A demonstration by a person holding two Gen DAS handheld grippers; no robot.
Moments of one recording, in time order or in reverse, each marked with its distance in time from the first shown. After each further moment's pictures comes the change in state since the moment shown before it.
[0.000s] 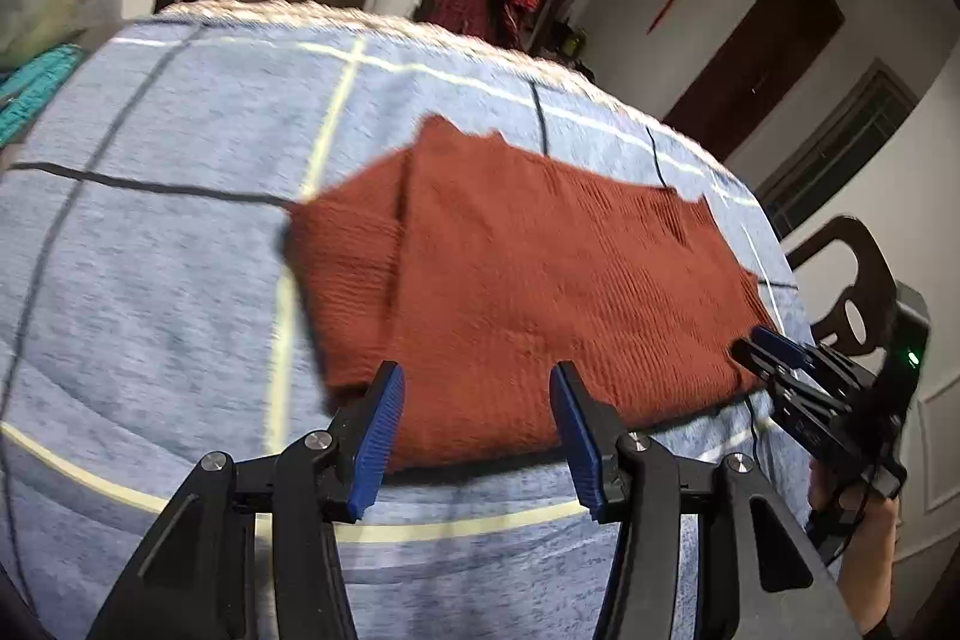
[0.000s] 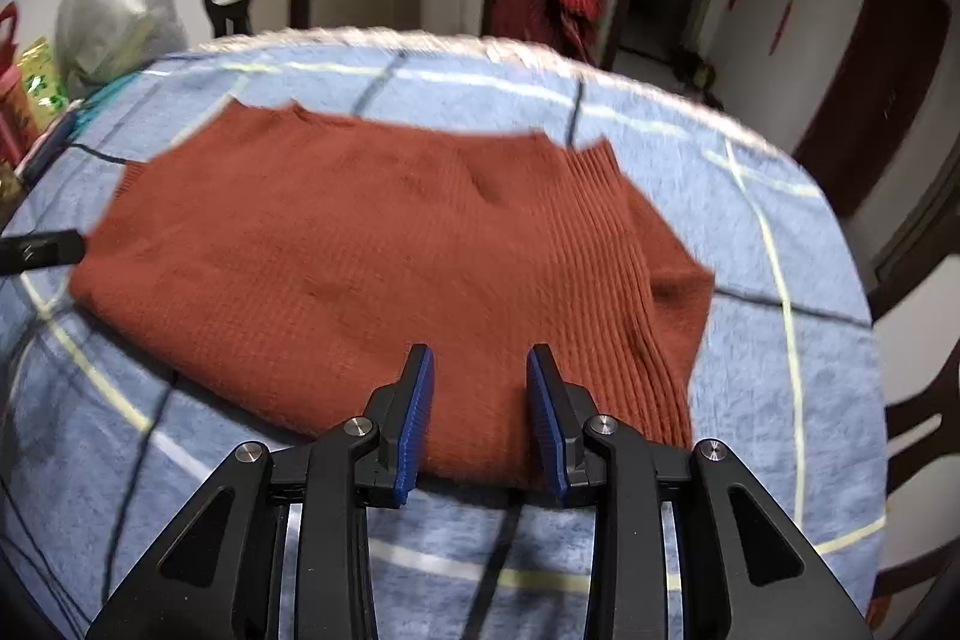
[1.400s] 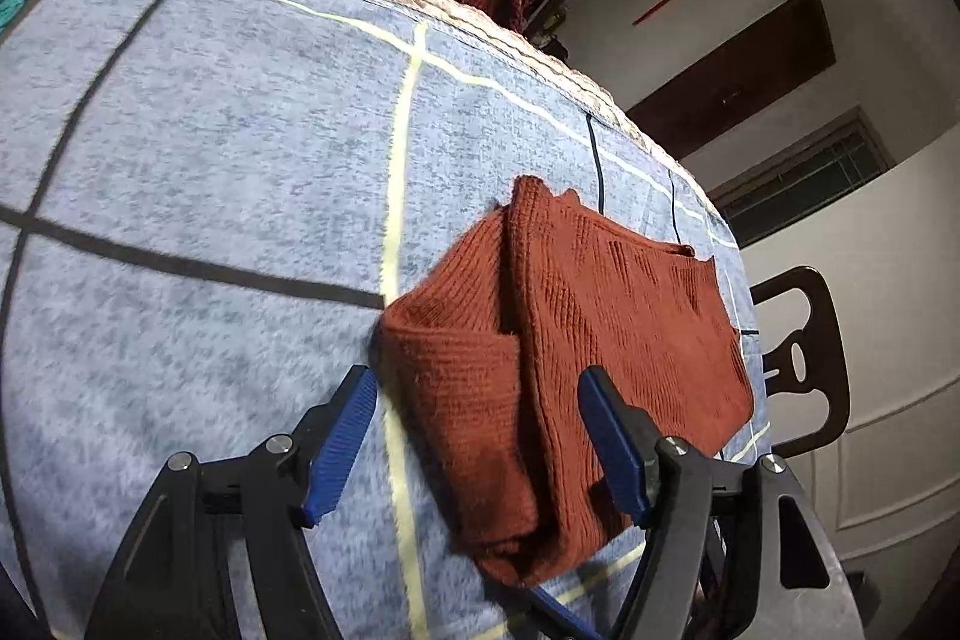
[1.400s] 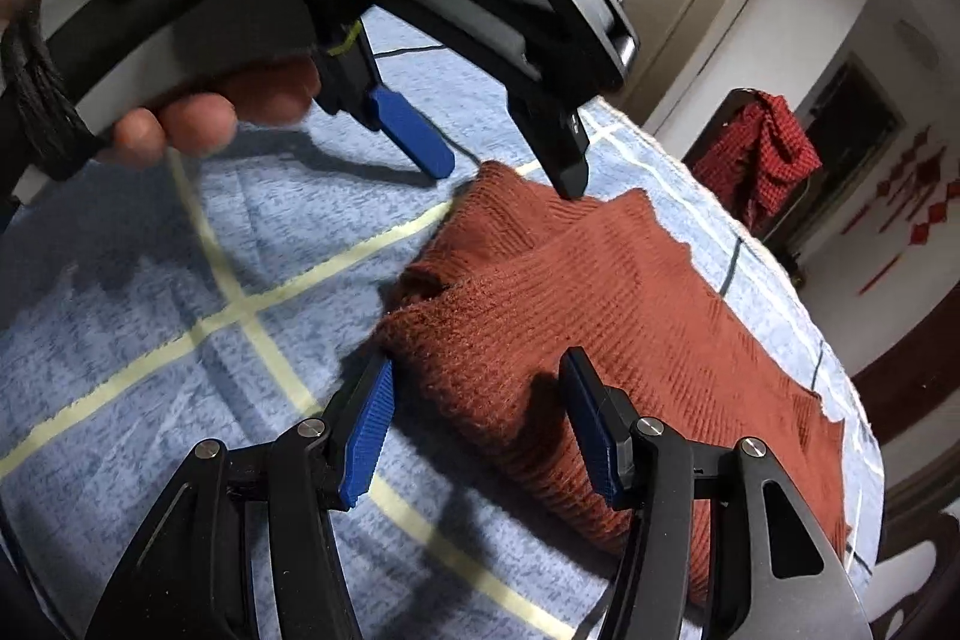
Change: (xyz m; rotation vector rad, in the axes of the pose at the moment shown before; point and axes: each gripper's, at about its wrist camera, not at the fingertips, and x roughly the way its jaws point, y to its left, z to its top) left arm 0.039 0.086 0.070 -0.104 0.154 -0.222; right arm 0.020 0.235 0.000 -0.520 -0.155 0.056
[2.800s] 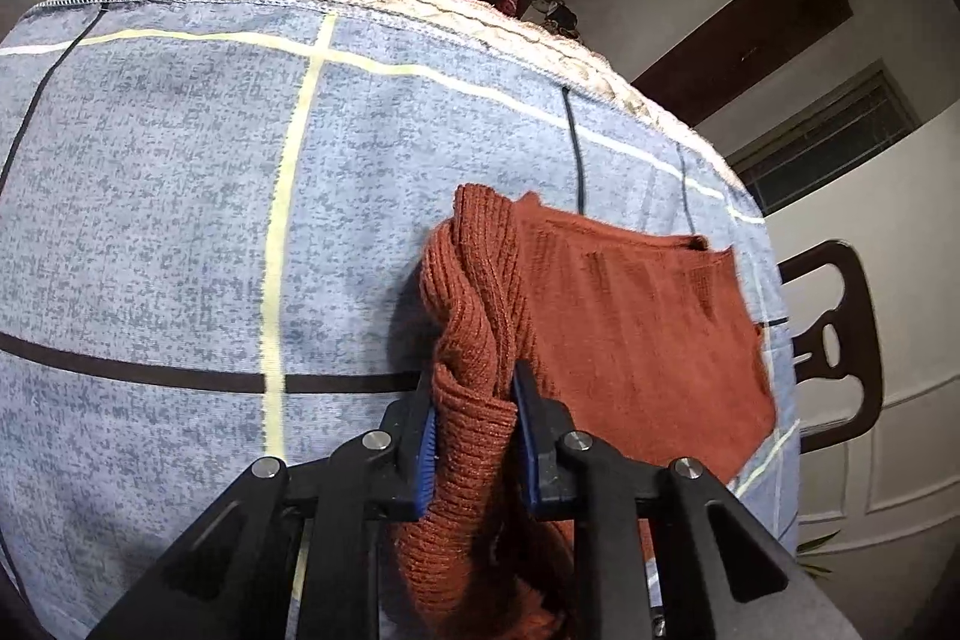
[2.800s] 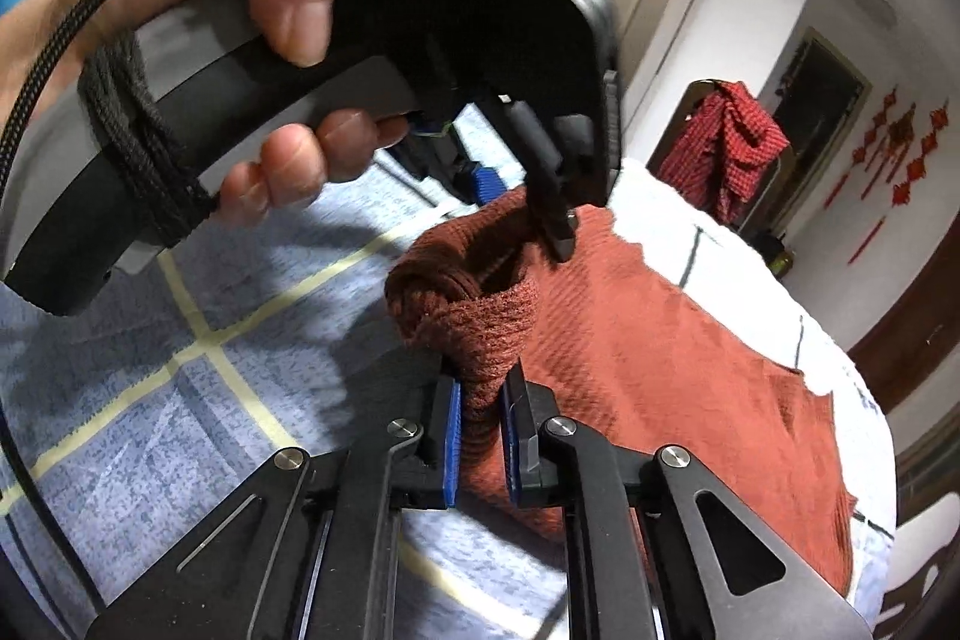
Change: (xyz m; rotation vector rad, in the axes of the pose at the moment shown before) left arm 0.034 -0.045 0.030 0.057 0.075 0.078; right arm -0.012 -0.029 -0.003 0.129 -0.066 -0.018
